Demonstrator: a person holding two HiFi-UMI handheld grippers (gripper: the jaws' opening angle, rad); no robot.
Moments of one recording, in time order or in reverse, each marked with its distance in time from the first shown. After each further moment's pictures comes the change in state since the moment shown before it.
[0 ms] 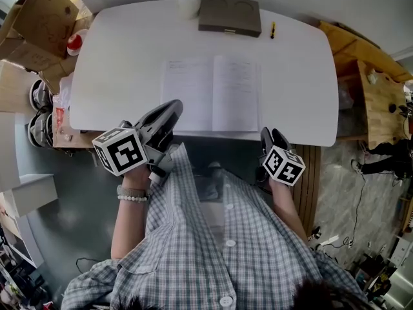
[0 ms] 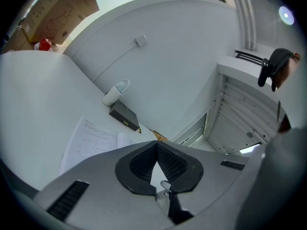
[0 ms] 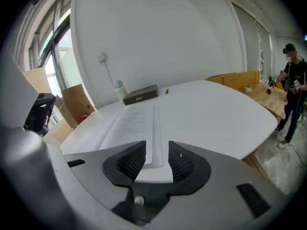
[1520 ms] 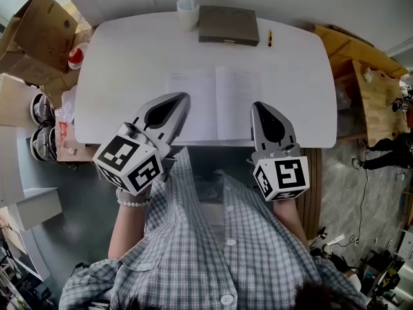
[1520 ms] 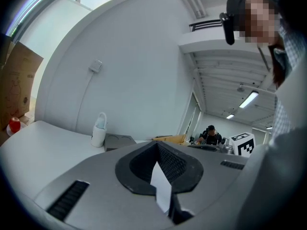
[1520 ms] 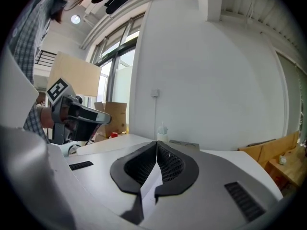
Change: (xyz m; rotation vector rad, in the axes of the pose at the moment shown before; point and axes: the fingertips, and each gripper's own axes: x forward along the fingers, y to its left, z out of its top) left arm 0.003 -0.053 0.057 0.546 -0.030 0.010; right arm -0.081 0.190 0.159 -0.475 -0.466 0.281
